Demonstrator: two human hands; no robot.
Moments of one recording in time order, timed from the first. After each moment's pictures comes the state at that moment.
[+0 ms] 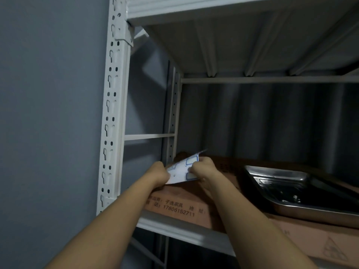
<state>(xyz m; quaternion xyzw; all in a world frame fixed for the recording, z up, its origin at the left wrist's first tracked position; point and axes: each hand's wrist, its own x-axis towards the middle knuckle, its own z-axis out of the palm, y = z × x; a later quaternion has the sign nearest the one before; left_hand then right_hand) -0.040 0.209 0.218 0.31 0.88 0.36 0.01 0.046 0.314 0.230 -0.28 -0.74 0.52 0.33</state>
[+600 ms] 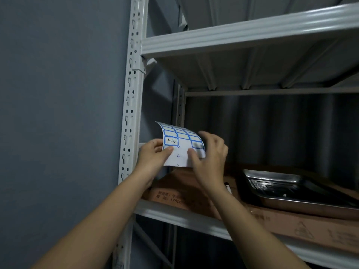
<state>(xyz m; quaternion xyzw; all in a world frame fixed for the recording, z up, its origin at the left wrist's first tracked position) 0.049 0.124 0.263 0.35 0.58 0.74 -0.06 0.121 0.245 0.246 -0.07 -0.73 0.20 0.65</state>
